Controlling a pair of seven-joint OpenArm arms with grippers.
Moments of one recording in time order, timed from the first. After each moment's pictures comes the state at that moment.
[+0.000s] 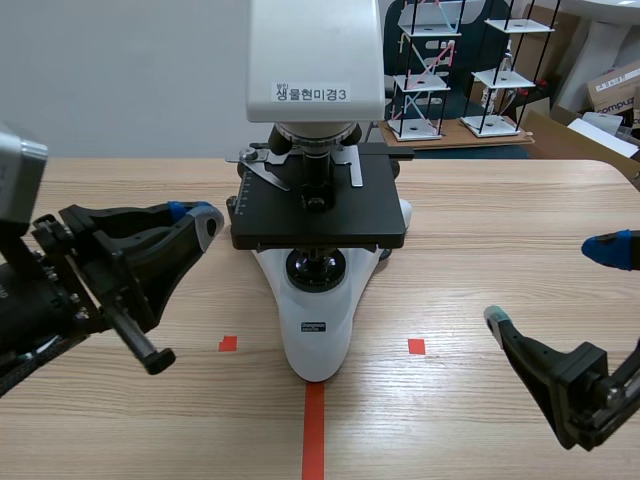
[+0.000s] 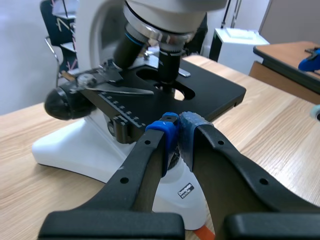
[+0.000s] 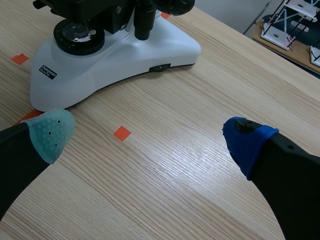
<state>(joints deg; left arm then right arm) 23.8 -32.3 11.8 105.1 -21.5 -25.7 -18.5 -45.0 31.3 12.4 114.8 10.0 23.4 5.4</state>
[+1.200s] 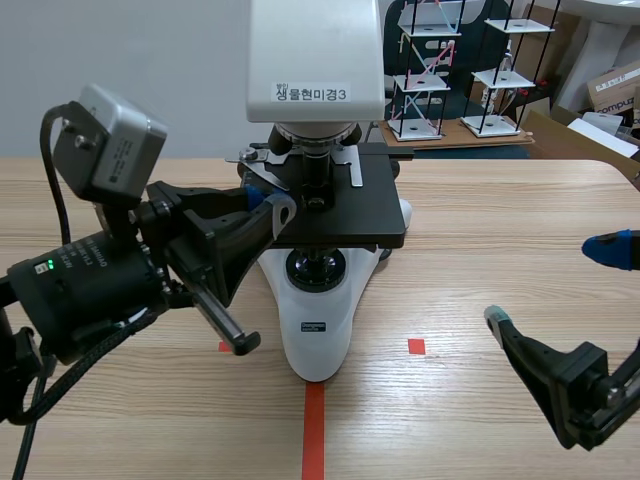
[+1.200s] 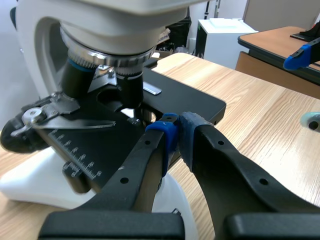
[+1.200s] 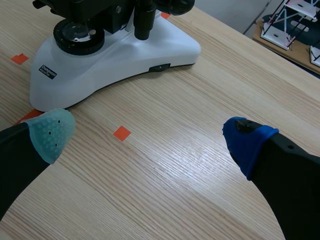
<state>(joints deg) 14.9 -27.5 19.6 105.1 -16.4 -23.5 -11.6 -45.0 31.3 12.4 114.8 10.0 23.4 5.4</state>
